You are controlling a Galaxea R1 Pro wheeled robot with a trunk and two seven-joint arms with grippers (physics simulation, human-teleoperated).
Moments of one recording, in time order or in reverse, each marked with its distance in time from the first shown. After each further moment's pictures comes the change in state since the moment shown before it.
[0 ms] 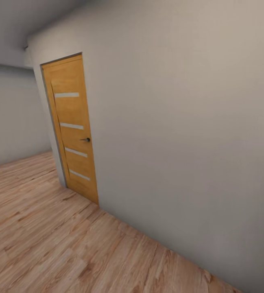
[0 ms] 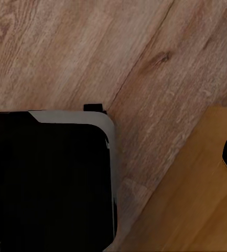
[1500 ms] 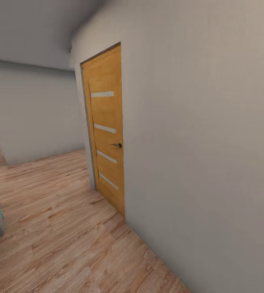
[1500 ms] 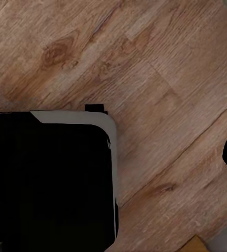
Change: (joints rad) left arm 0.000 0.000 0.000 0.000 0.000 -0.001 0.000; right arm 0.000 0.003 0.000 0.000 0.001 -0.001 0.000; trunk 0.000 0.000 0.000
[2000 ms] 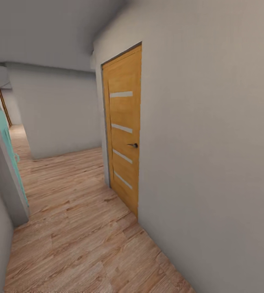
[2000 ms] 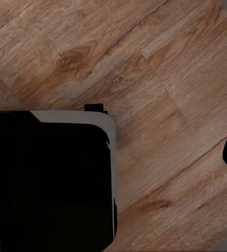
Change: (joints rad) left arm 0.000 0.000 0.000 0.000 0.000 0.001 0.000; right arm 0.000 -0.001 0.002 0.000 0.007 0.001 0.001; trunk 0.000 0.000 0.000
